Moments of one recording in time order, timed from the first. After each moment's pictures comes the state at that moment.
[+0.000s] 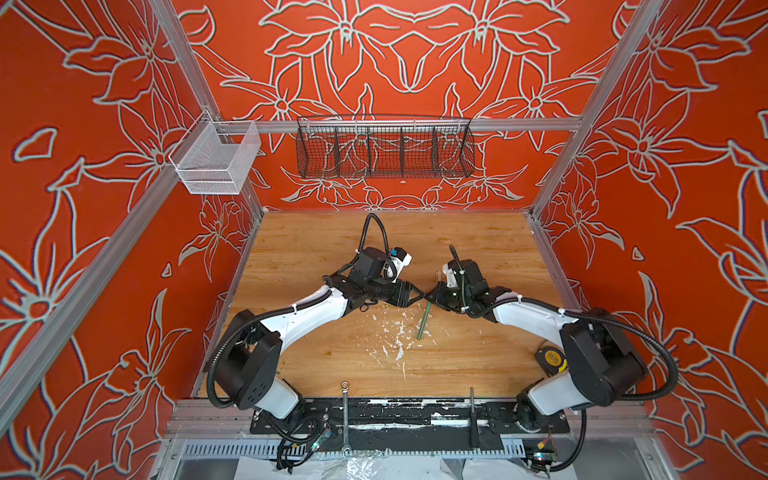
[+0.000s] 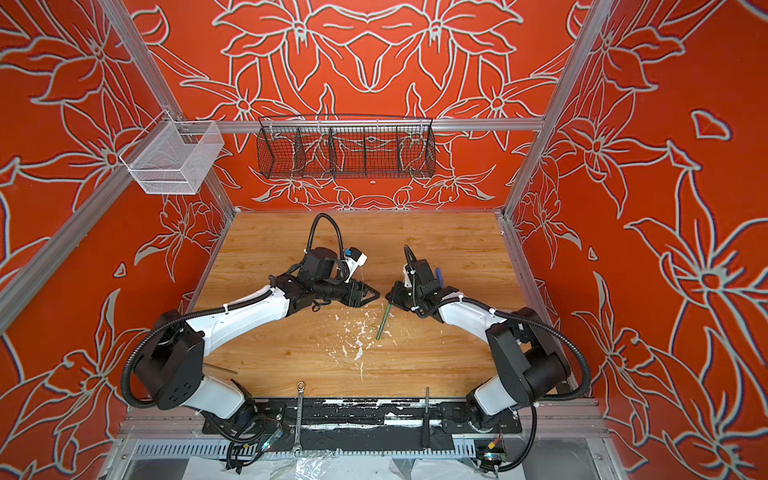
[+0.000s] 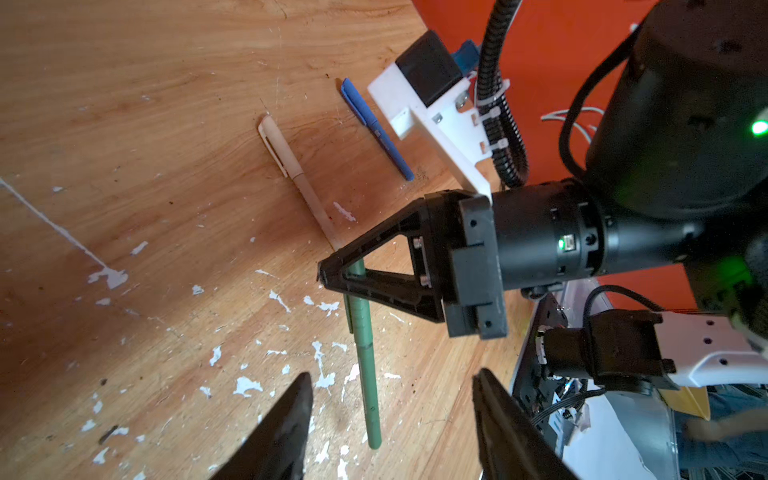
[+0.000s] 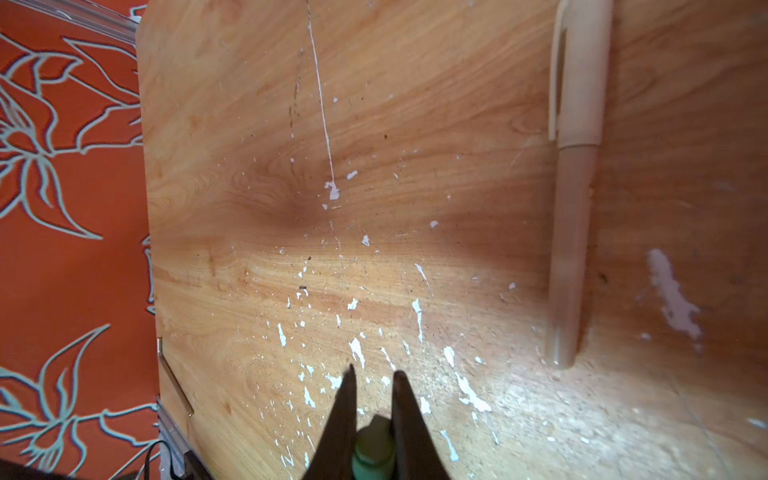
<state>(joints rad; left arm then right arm) -0.59 1.52 0.98 -0.14 0.52 -0.37 0.48 1.52 0.77 -0.08 -0.33 0.83</state>
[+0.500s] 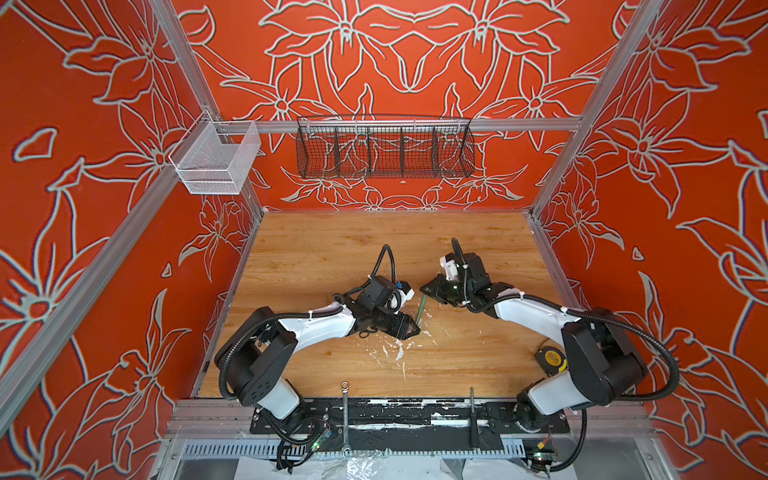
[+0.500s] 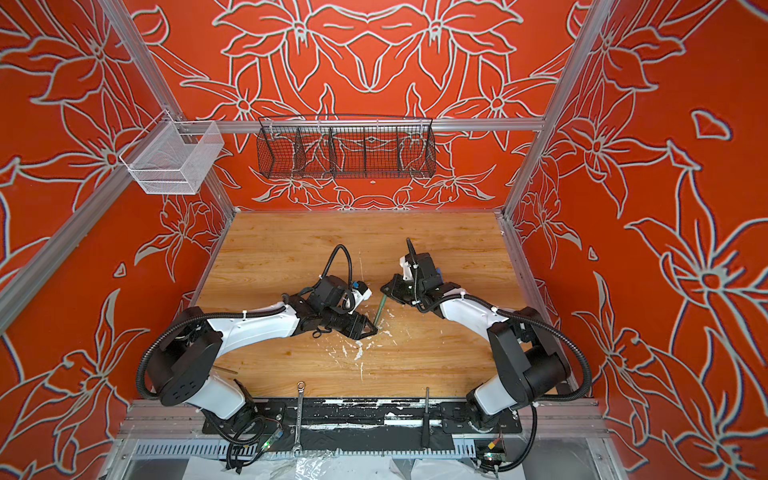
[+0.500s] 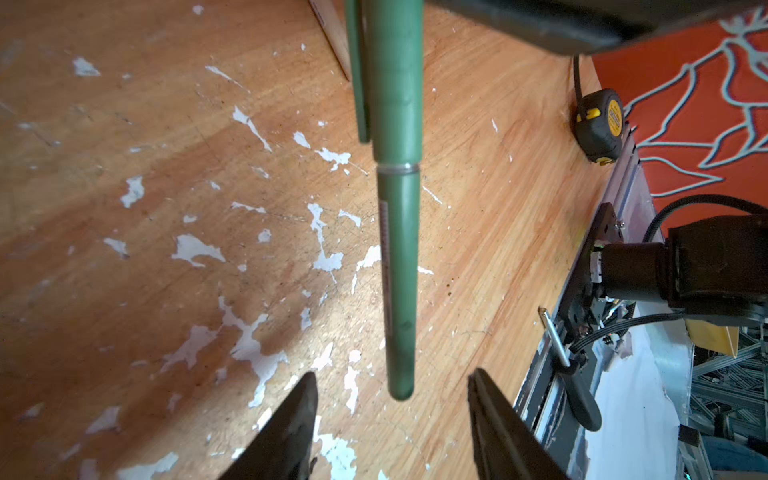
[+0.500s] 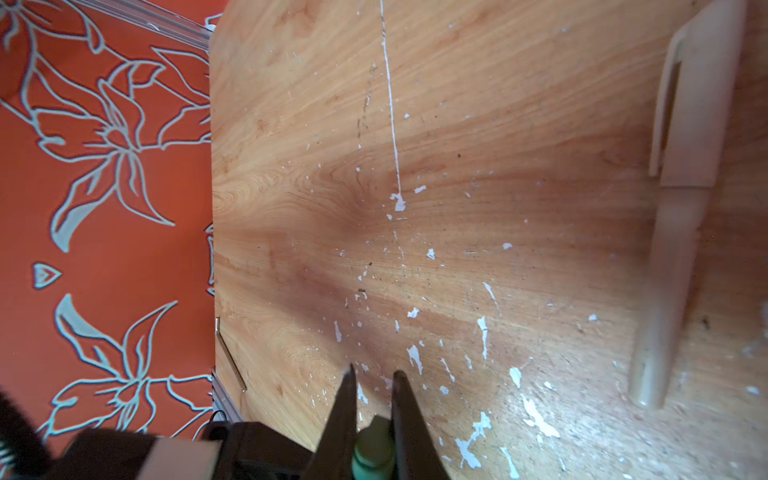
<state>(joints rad) -0.70 1.57 0.81 -0.13 0.49 -0.38 0.46 1.50 0.81 -0.03 -0.43 0.85</state>
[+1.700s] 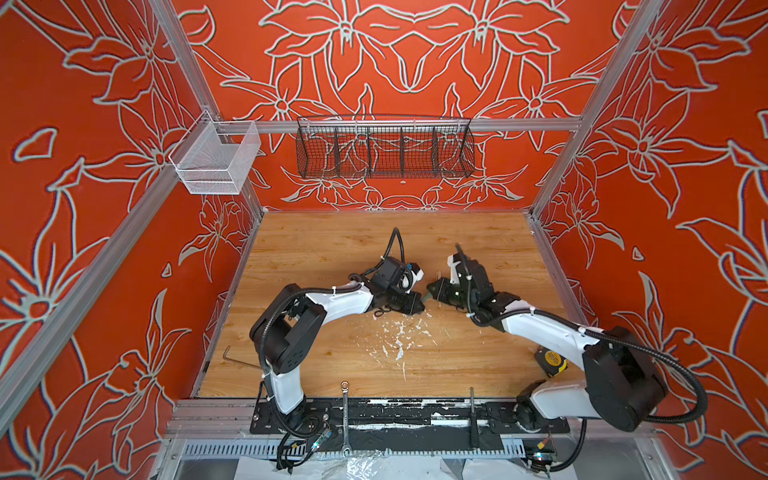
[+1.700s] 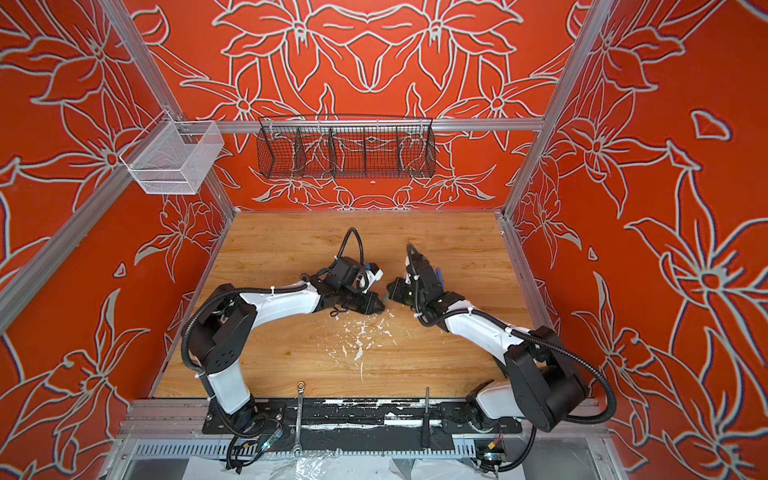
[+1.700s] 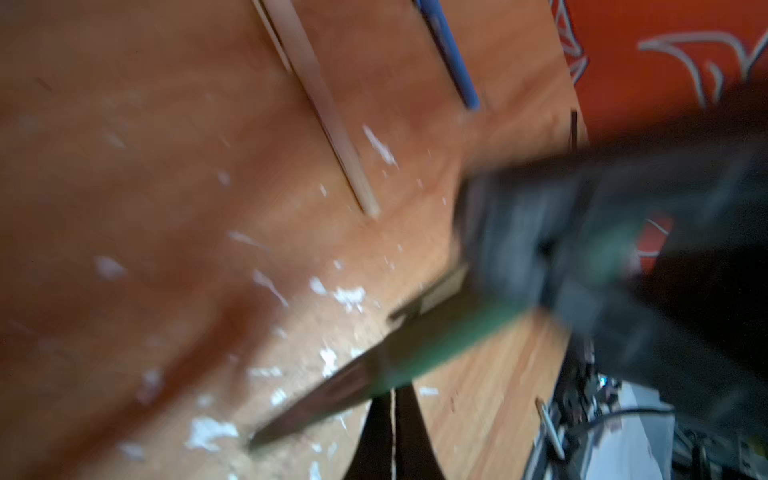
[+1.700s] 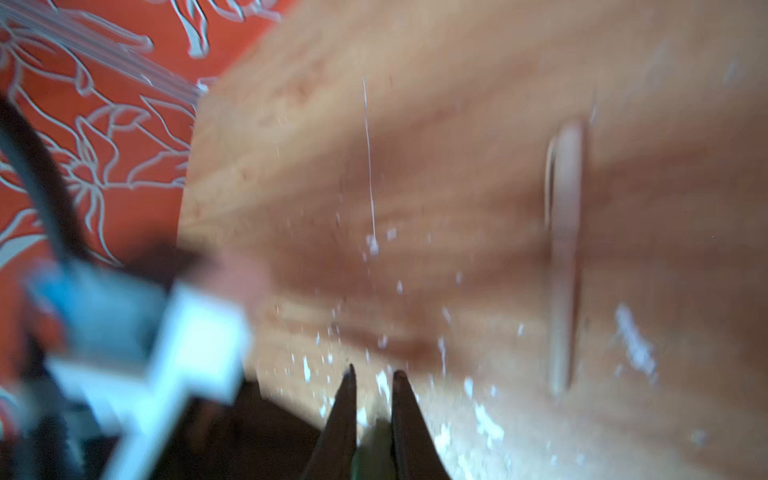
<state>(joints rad) -0.61 1.83 1.13 -0.13 0.49 -0.41 0.58 1.37 0.70 -0.02 -0.15 0.83</state>
